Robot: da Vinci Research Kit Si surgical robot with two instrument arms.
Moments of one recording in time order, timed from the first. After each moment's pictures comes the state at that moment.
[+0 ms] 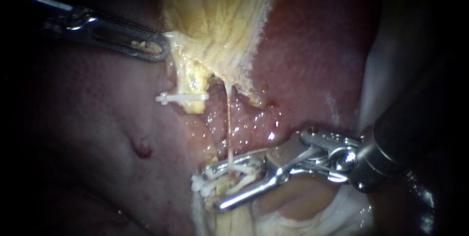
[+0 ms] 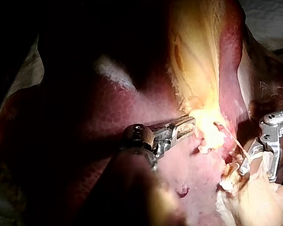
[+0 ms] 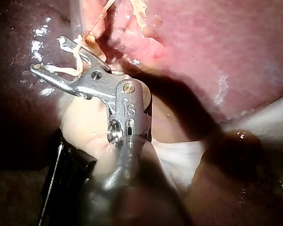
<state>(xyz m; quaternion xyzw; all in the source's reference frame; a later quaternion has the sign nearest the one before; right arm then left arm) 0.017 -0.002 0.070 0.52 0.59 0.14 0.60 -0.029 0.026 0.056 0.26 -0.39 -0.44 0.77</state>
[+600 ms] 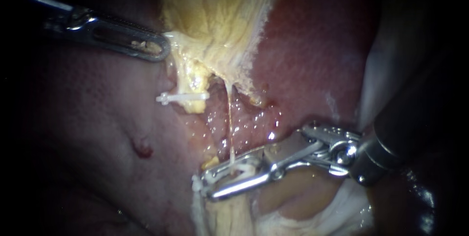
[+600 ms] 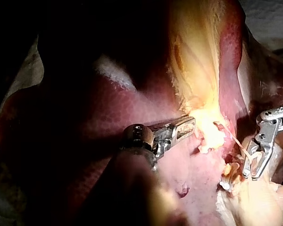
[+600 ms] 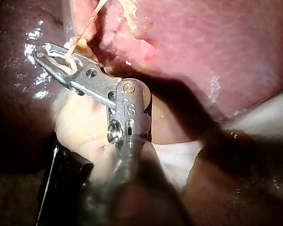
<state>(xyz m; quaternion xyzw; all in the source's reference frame) 0.016 -0.001 0.071 0.51 0.60 0.15 0.60 -0.029 0.026 0.056 0.26 -0.39 -0.44 0.77</state>
